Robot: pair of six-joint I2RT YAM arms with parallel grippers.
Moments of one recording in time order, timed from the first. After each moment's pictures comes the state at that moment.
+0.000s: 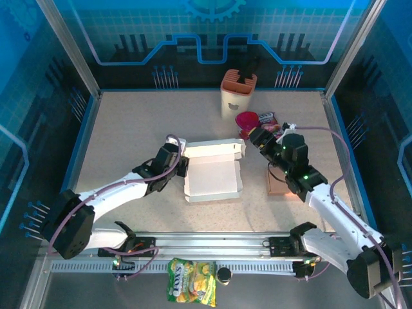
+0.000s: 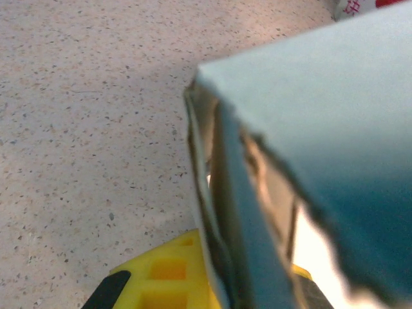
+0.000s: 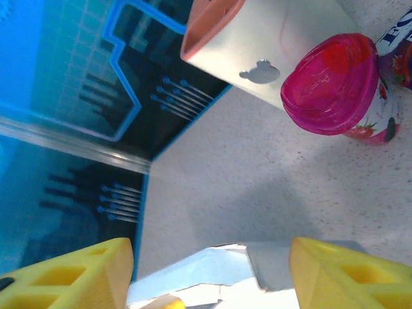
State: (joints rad) left arm -0.58 1.30 0.67 -0.08 -0.18 -0.29; right arm 0.36 0.97 0.69 -0.05 -0.10 0.97
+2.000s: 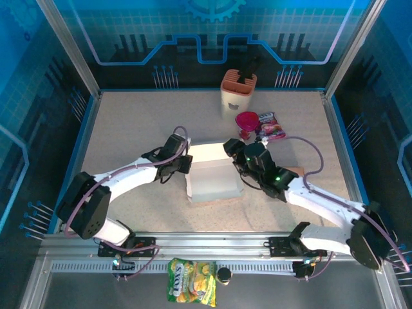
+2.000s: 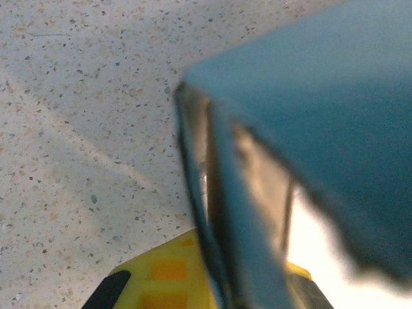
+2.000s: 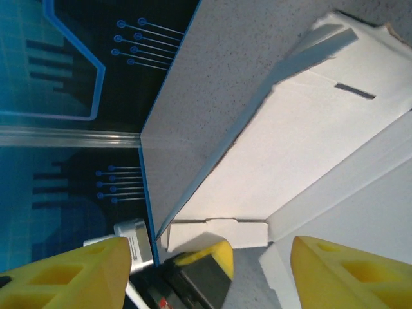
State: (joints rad) left arm -0.55 1.49 0.84 -0.28 -0.12 -0.30; right arm 0.74 1.20 0.70 0.04 0.21 1.43
